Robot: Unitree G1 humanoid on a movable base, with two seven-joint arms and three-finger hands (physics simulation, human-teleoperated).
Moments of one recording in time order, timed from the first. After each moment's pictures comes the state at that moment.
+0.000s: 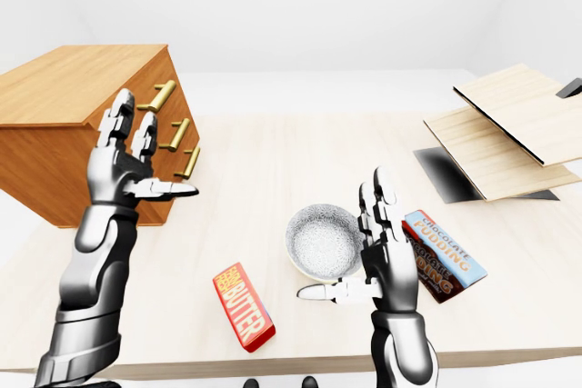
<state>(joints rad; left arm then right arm) -0.33 0.20 0.16 -0.12 -0.27 0.09 -0.06 0.37 0.02 -0.03 -0.61 0.14 -0.06 0.15</state>
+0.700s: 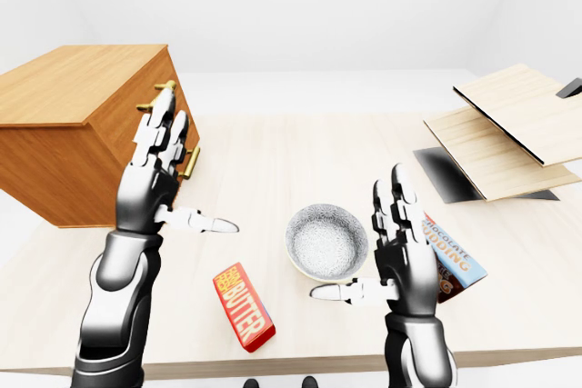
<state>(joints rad) -0.17 0.04 -0.03 -0.46 0.12 0.09 -0.13 0.38 0.04 -0.12 -0.67 0.19 -0.01 0.19</state>
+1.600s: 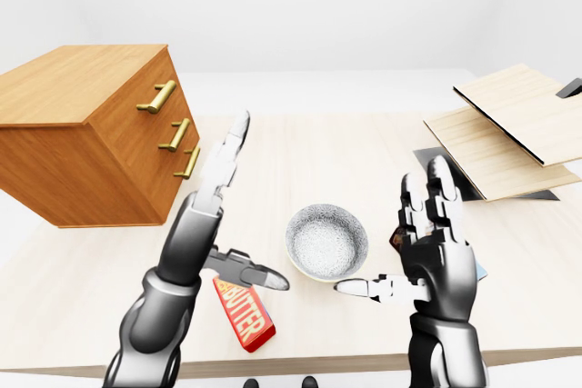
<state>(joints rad) 0.00 -0.04 -0.41 -0.68 0.53 0.09 -0.13 0.34 0.08 -0.29 -0.75 0.28 0.09 0.24</state>
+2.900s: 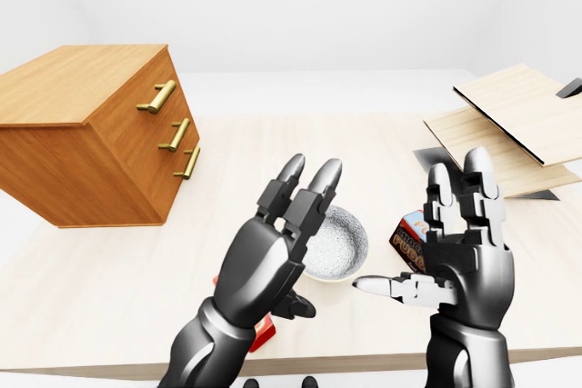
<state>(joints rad) 0.09 -0.11 -0.74 -0.63 1.21 0.09 -0.17 0.30 0.09 -0.40 -0.80 0.35 0.09 0.25</state>
